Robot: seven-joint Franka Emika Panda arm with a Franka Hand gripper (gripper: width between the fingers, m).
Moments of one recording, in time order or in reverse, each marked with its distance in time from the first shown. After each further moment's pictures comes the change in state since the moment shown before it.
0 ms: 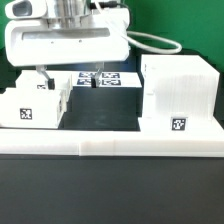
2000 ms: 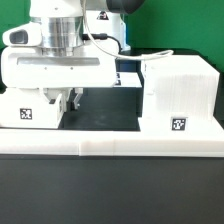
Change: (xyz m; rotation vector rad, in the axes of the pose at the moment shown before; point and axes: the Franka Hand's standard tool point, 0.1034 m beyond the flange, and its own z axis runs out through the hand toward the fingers) arm -0.021 0.022 0.043 -0.051 0.002 -0.013
